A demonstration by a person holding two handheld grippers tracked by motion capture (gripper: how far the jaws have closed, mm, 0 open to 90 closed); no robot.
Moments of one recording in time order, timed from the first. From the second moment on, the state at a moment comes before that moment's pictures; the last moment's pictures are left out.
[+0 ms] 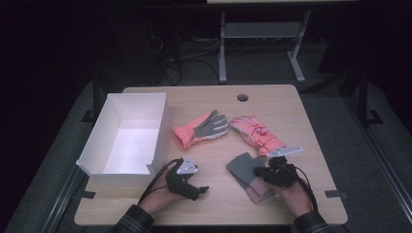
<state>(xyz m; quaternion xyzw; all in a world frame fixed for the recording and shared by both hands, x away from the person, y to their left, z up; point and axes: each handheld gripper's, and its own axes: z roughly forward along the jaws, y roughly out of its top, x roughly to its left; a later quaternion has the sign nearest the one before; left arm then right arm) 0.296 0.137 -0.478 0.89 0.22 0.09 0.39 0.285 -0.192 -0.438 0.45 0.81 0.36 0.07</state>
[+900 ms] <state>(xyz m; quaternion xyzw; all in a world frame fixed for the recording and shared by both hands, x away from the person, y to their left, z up) 0.296 0.136 -0.477 0.89 0.22 0.09 0.38 0.264 -0.258 -0.439 0.46 0.81 0.35 0.10</state>
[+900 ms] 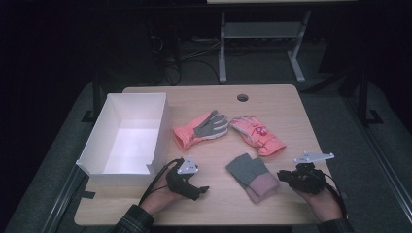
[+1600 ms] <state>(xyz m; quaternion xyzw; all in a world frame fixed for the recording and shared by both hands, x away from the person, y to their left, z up) 0.294 0.132 -0.466 0.89 0.23 0.07 0.39 0.265 -0.256 -0.448 0.43 0.83 0.35 0.04</state>
